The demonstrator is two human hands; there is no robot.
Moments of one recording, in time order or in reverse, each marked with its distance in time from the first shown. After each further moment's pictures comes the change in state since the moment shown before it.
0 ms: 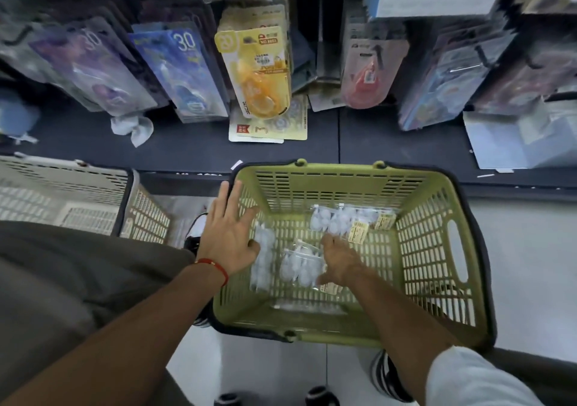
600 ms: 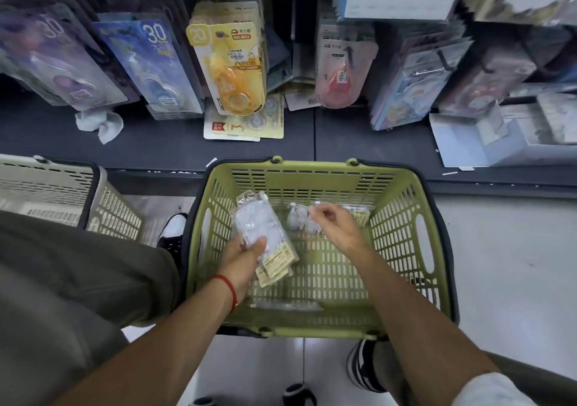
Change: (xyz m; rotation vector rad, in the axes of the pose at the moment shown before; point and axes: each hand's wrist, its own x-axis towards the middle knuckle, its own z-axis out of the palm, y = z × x) left_hand -0.024 0.082 0.019 -1.463 -0.187 -0.756; right_hand -0.031 0.014 -0.075 0.797 0.315 0.016
